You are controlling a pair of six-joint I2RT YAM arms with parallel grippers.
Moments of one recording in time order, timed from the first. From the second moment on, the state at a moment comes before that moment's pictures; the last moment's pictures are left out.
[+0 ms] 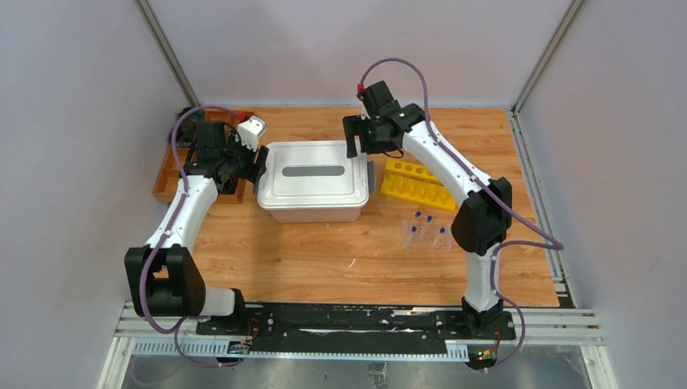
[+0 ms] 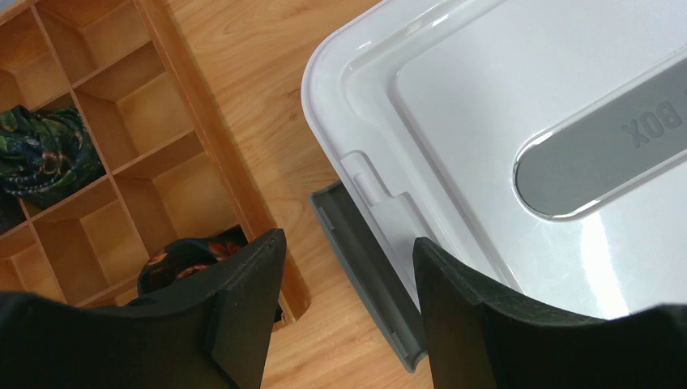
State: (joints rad) left arm 0.03 1.36 1.07 -0.40 0.35 0.44; right arm 0.58 2.01 2.02 -0.89 0.00 0.29
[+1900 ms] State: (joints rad) left arm 0.03 1.35 1.09 -0.45 0.39 0.48; right arm 0.48 1.60 1.01 0.08 -0.40 0.82
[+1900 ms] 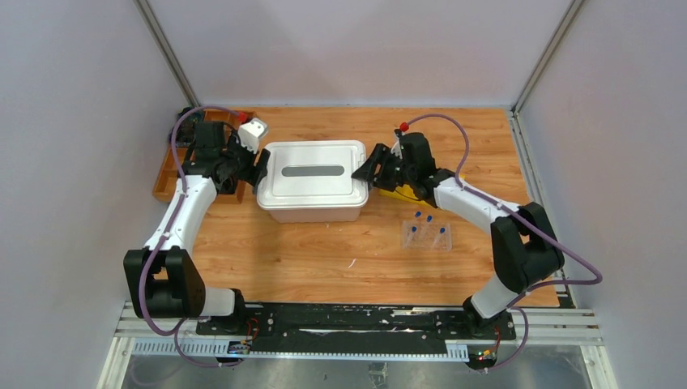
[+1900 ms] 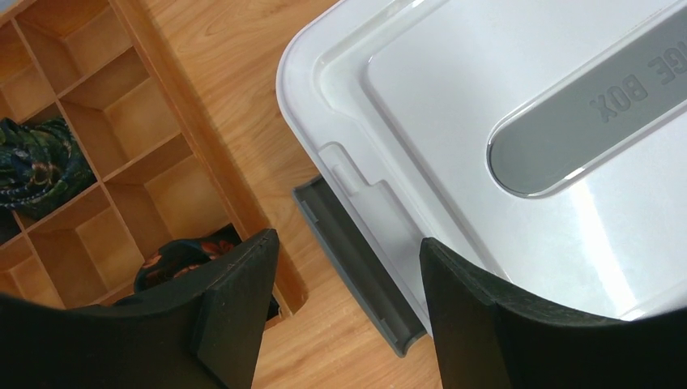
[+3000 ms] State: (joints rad) left arm 0.14 1.32 1.15 -0.63 0.54 0.26; right arm 0.61 1.53 1.18 -0.30 -0.01 0.61
